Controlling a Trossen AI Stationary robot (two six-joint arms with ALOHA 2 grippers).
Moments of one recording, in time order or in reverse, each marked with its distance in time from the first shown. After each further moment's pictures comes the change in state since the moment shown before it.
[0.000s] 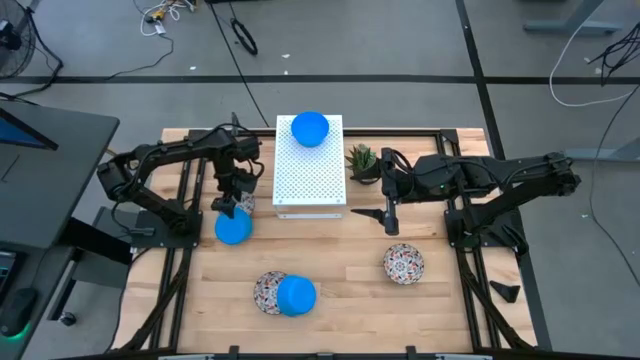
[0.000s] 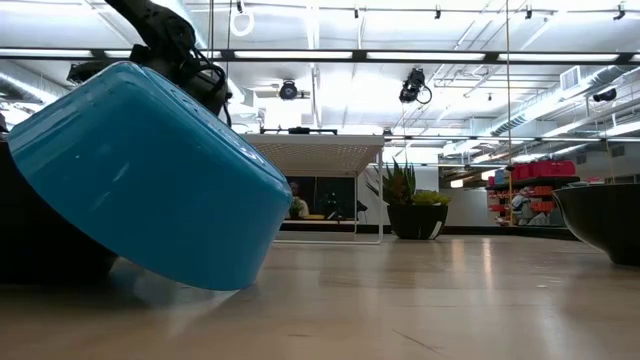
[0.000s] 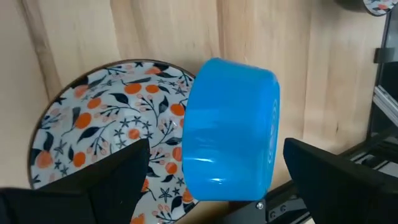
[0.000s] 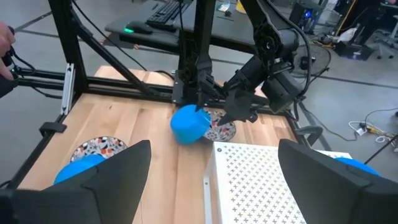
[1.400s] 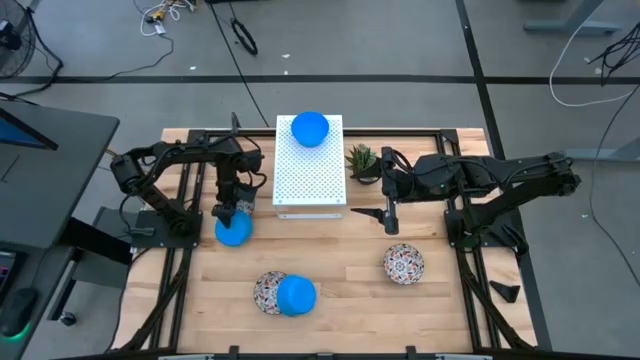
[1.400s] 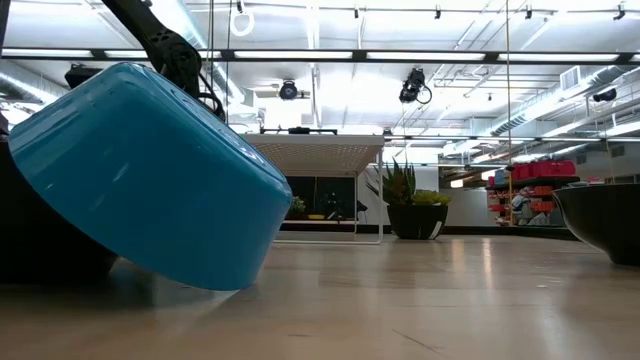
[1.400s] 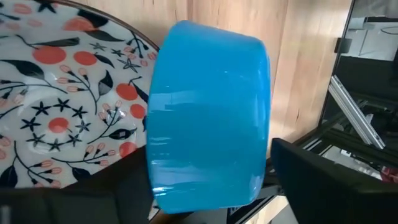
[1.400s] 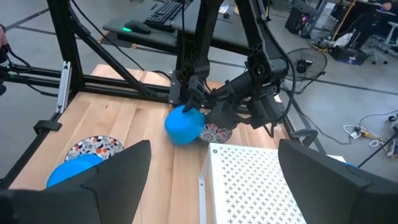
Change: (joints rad) left arm -0.026 0.113 -0.076 -0.030 0.079 -0.028; right arm -0.003 -0.001 0.001 0.006 0.006 -0.025
